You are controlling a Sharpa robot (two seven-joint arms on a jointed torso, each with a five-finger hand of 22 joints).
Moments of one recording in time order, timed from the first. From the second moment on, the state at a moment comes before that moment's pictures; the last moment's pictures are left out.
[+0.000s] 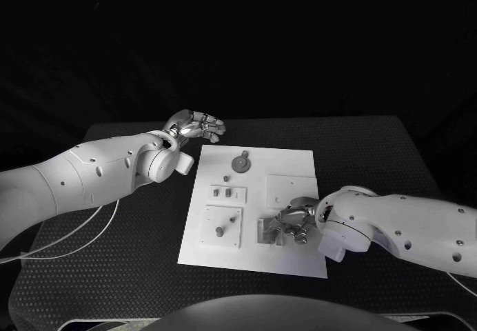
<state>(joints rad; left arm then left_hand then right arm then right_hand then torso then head) 1.22 -0.69 -0.13 1.14 -0.25 -0.23 0.31 1.09 -0.12 0.53 -0.26 0.06 0.85 0.18 0.27 0.54 1.20 0.12 0.09 0.20 1.02 0.04 0.67 0.39 0.01 0.75 -0.05 0.54 1.28 1.18 -0.74 -0.25 1.64 -0.68 -0.13 -0.57 0.74 -0.15 0.74 -0.20 0.06 1.01 0.10 0.30 0.54 1.06 -0.01 1.14 1.14 1.26 -0.11 1.25 1.23 0.22 1.11 -0.03 1.07 1.31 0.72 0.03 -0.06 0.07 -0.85</state>
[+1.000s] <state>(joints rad) 1.22 -0.69 -0.13 1.14 -0.25 -0.23 0.31 1.09 -0.12 0.53 -0.26 0.06 0.85 0.18 0.27 0.54 1.20 0.12 0.09 0.20 1.02 0.04 0.67 0.39 0.02 0.75 -0.05 0.54 1.28 1.18 -0.73 -0.24 1.63 -0.70 -0.12 -0.57 0.73 -0.20 0.72 -0.19 0.05 0.99 0.11 0.29 0.54 1.04 0.00 1.13 1.14 1.23 -0.10 1.23 1.21 0.23 1.10 -0.03 1.07 1.30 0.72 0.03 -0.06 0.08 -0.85</state>
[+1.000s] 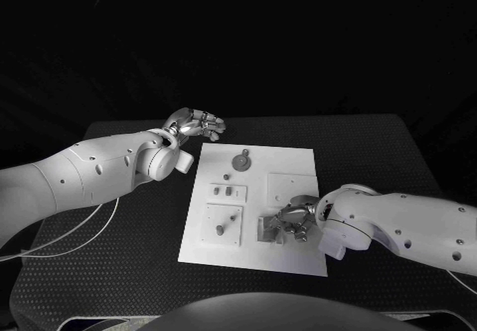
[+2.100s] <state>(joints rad) 1.22 -0.69 -0.13 1.14 -0.25 -0.23 0.31 1.09 -0.12 0.53 -0.26 0.06 0.85 0.18 0.27 0.54 1.20 0.12 0.09 0.20 1.02 0.04 0.67 0.40 0.01 0.75 -0.05 0.53 1.29 1.18 -0.76 -0.25 1.66 -0.77 -0.12 -0.54 0.75 -0.26 0.70 -0.17 0.05 0.97 0.11 0.29 0.55 1.03 0.01 1.13 1.14 1.22 -0.10 1.23 1.20 0.23 1.09 -0.03 1.07 1.29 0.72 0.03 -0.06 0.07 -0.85</state>
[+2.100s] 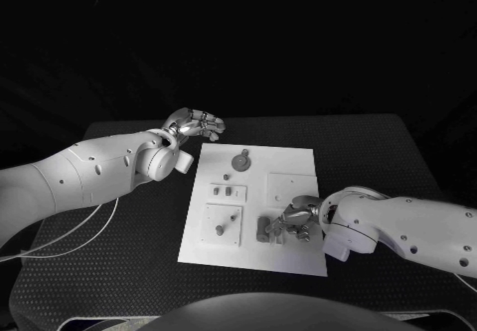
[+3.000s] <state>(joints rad) 1.22 -0.69 -0.13 1.14 -0.25 -0.23 0.31 1.09 -0.12 0.53 -0.26 0.06 0.85 0.18 0.27 0.54 1.20 0.12 0.09 0.20 1.02 0.05 0.67 0.40 0.01 0.75 -0.05 0.53 1.29 1.18 -0.77 -0.25 1.72 -1.18 -0.12 -0.46 0.83 -0.25 0.57 -0.24 0.05 1.02 0.09 0.32 0.57 1.07 -0.02 1.15 1.14 1.25 -0.12 1.25 1.20 0.23 1.10 -0.04 1.08 1.27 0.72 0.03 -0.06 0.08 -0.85</state>
